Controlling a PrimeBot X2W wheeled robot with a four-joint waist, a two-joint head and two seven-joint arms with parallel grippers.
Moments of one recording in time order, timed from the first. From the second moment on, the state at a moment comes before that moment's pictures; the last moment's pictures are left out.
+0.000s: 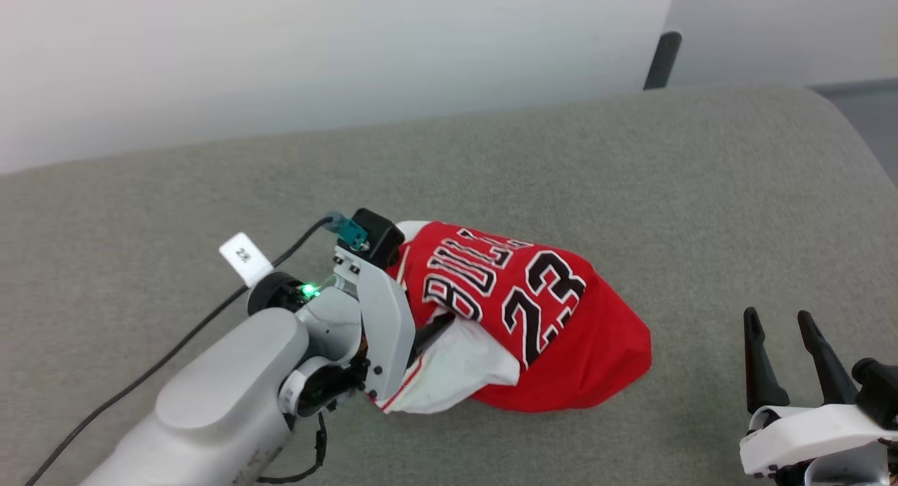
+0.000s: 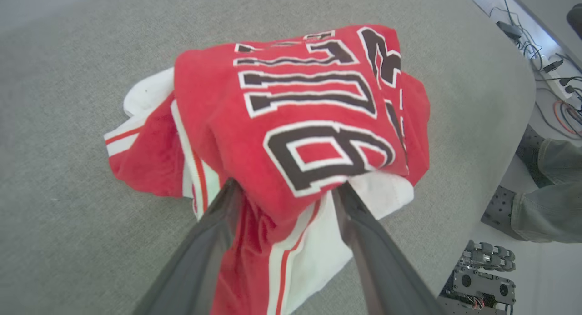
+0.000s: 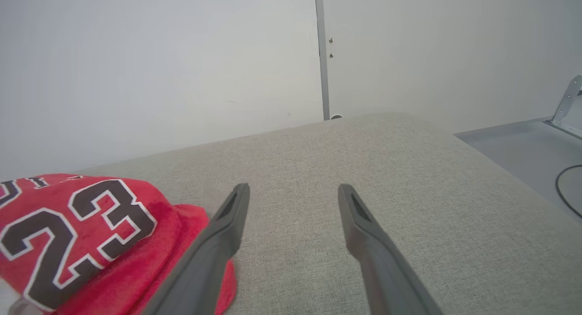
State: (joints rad) left arm -0.74 0.45 -0.89 0.34 -0.96 -0.06 0.50; right arm -0.07 -0.05 -0.11 0.12 0.23 0.13 -0.11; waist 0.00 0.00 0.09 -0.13
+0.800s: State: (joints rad) left arm -0.56 0.53 -0.72 0.28 -0.92 -0.05 -0.02; right arm 0.01 -0.06 -0.07 0.08 0.19 0.13 -0.11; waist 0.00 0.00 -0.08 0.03
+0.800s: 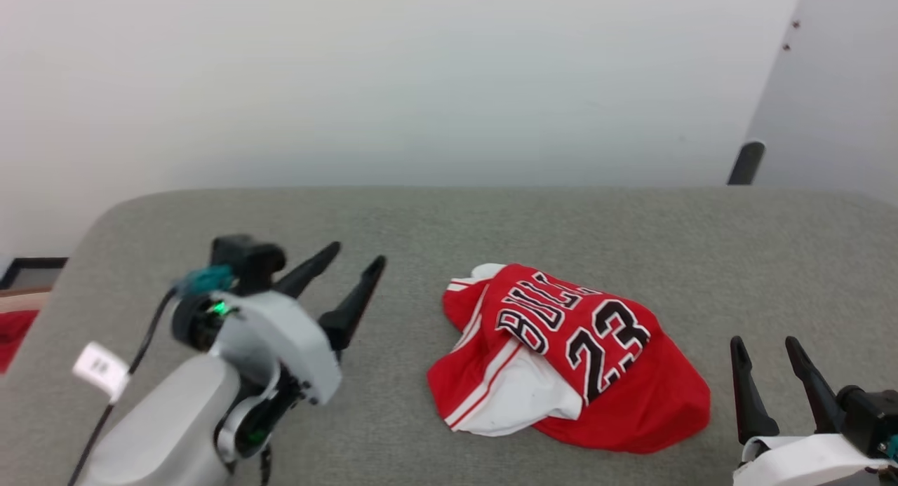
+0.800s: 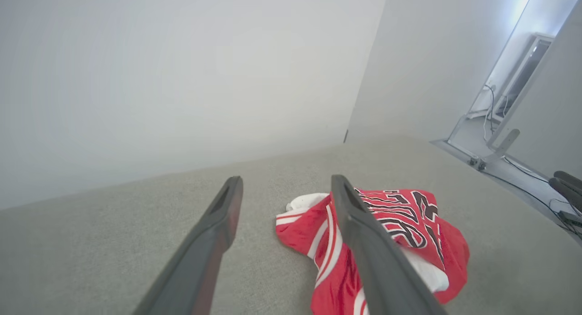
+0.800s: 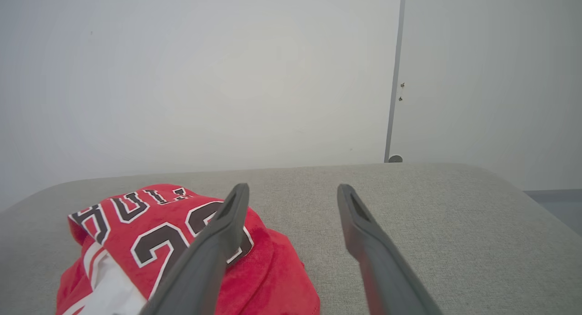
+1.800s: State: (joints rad) left arm -0.10 0.49 -0.25 0.24 -0.71 -0.05 -0.26; right arm 0.10 -0.08 -0.19 0.12 0.17 0.13 -0.19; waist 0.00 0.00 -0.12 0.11
